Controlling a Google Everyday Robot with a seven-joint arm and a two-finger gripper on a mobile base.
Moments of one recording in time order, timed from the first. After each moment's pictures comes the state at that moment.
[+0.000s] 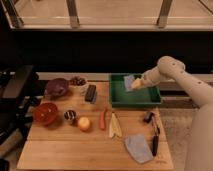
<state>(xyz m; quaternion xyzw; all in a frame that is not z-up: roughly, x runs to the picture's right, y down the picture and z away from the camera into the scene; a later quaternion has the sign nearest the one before) 0.196 -0.012 0.859 -0.30 -0.06 0.67 0.68</state>
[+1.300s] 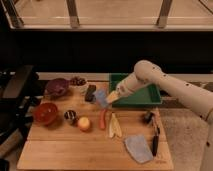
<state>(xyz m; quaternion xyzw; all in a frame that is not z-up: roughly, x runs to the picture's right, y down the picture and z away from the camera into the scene) 0.047 0.053 0.773 -0.40 -0.14 0.49 0.76</state>
